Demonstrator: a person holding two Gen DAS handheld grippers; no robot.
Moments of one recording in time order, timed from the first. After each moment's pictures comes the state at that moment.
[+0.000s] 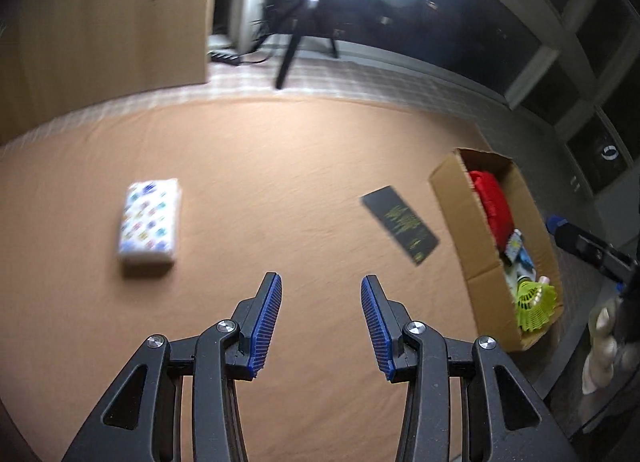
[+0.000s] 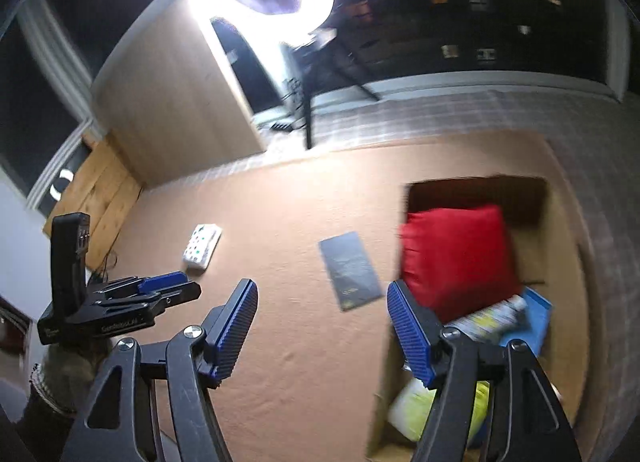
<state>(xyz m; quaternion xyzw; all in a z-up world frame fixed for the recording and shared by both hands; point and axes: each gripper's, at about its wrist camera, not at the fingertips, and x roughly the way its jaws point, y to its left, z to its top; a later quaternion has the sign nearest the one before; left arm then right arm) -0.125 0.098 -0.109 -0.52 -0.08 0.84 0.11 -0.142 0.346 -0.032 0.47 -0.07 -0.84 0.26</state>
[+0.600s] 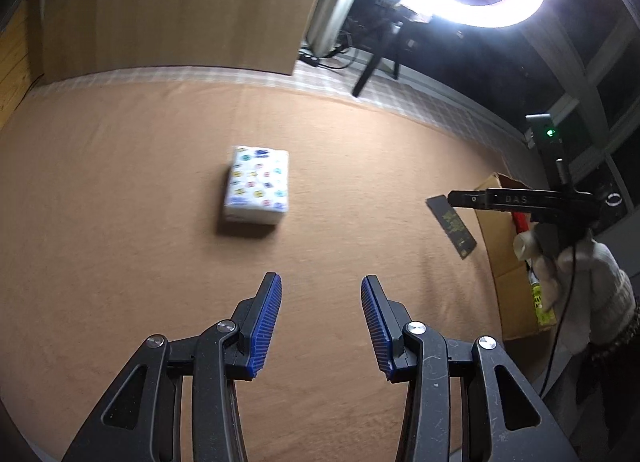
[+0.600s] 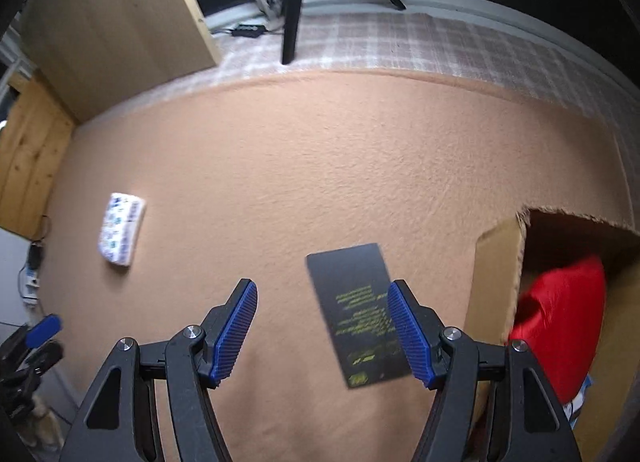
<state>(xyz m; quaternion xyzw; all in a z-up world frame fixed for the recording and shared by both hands) -0.081 -0.005 -0.116 -0.50 -0.15 0.85 0.07 -0.251 0.244 -0.120 0.61 0.03 -0.77 0.20</state>
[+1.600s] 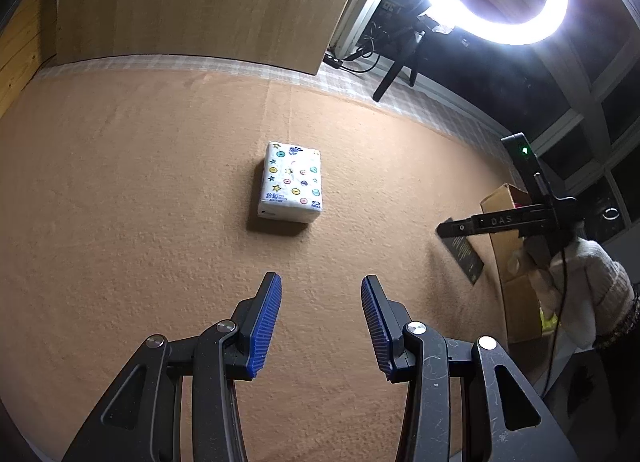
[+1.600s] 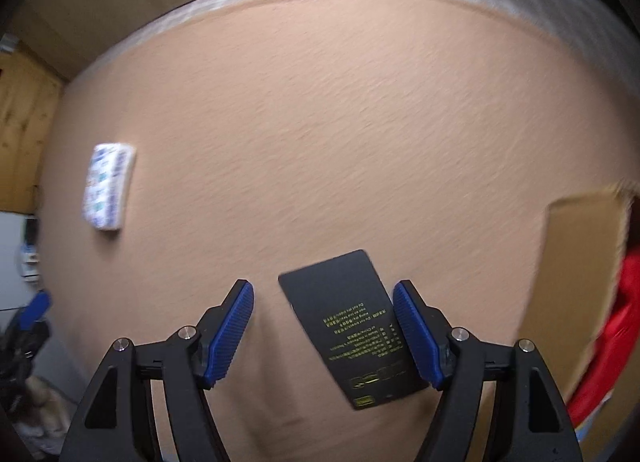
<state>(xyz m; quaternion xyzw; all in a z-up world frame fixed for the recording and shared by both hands) -0.085 -0.034 -0.128 -0.50 -0.17 0.84 0.07 -0.243 0.224 -0.148 0.70 0.04 -0.68 0.22</state>
